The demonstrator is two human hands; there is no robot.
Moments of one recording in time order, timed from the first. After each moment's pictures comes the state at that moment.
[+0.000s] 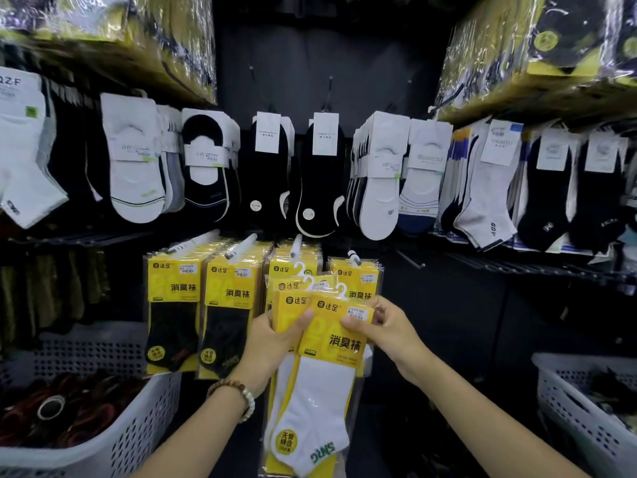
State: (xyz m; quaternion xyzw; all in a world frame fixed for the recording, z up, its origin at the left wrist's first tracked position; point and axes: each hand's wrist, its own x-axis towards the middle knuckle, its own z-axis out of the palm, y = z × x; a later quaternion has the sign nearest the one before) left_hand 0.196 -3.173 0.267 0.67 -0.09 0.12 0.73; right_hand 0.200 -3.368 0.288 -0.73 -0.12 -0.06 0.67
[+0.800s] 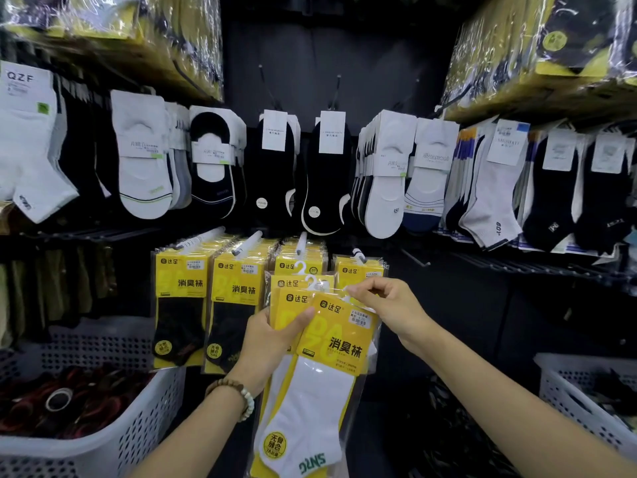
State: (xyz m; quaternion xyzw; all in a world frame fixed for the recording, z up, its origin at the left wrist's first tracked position) left_hand 0.189 -3.162 0.266 0.67 -0.08 0.15 0.72; right_hand 0.203 -3.360 0.324 -0.76 -0.17 -0.10 0.63
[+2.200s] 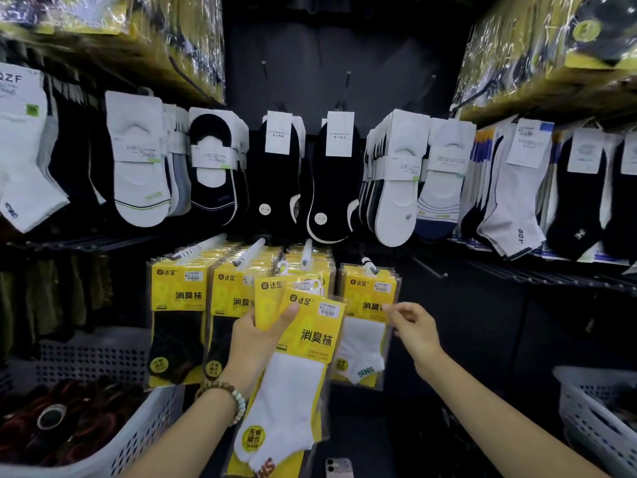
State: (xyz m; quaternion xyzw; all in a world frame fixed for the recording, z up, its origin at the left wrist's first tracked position) left_hand 0.233 -3.139 0.265 0.67 -0.02 0.20 0.71; right_hand 0.271 -3.380 0.270 -0.73 0.04 -0.21 0.65
